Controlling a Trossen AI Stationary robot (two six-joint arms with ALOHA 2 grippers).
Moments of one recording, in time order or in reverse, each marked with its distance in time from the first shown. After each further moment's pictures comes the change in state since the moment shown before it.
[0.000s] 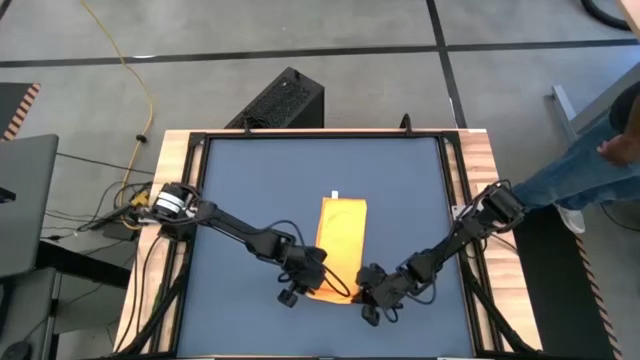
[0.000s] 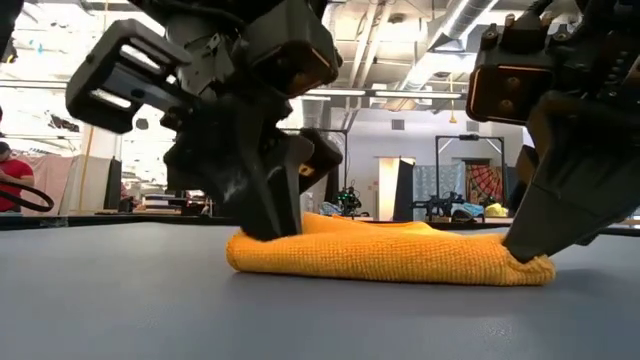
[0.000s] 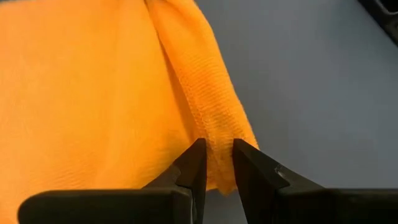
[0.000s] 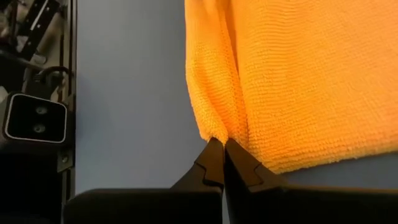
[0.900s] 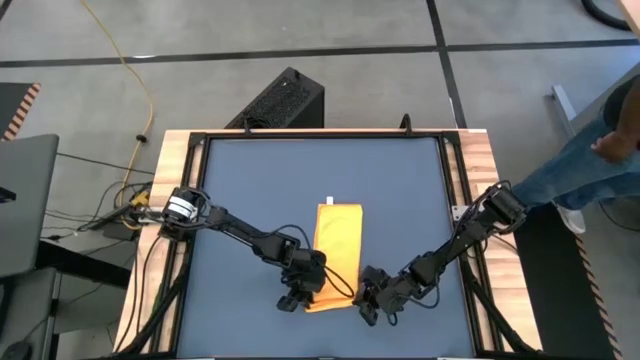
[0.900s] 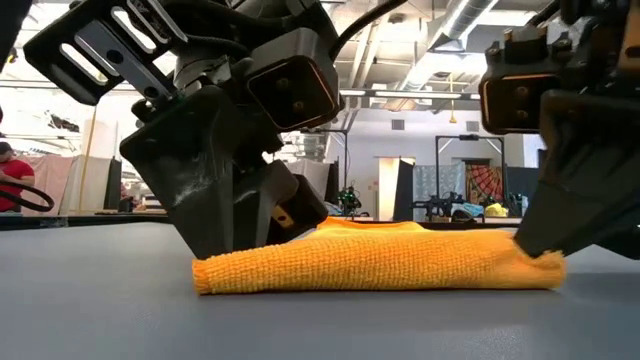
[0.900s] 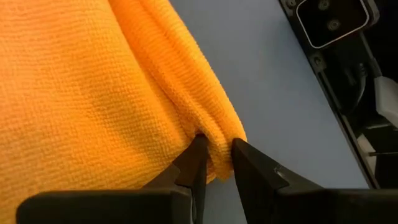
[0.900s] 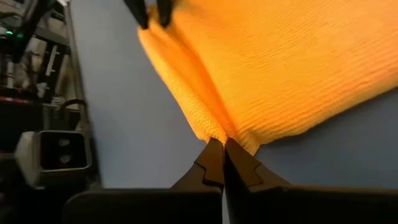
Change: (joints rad) left arm -0.007 0.101 0.004 -0.033 0.301 -0.209; right arm 0.042 0.000 0.001 -0.014 0.048 0.265
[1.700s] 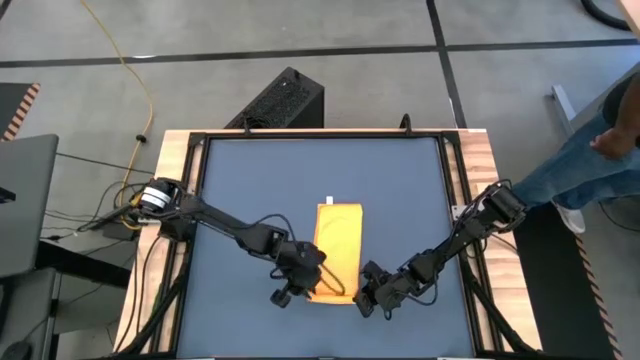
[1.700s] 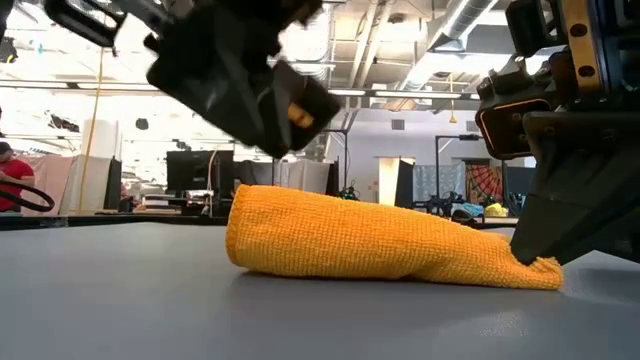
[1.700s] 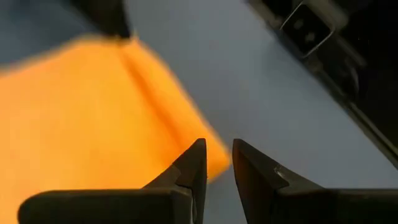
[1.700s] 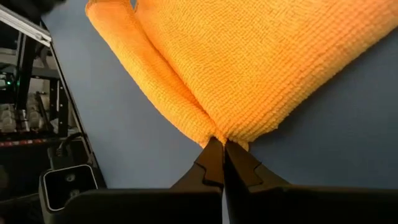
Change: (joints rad) left arm 0.007 -0.214 -0.007 0.004 -0.183 0.226; right arm -0.028 -0.002 -0.013 -0.032 -0.010 0.229
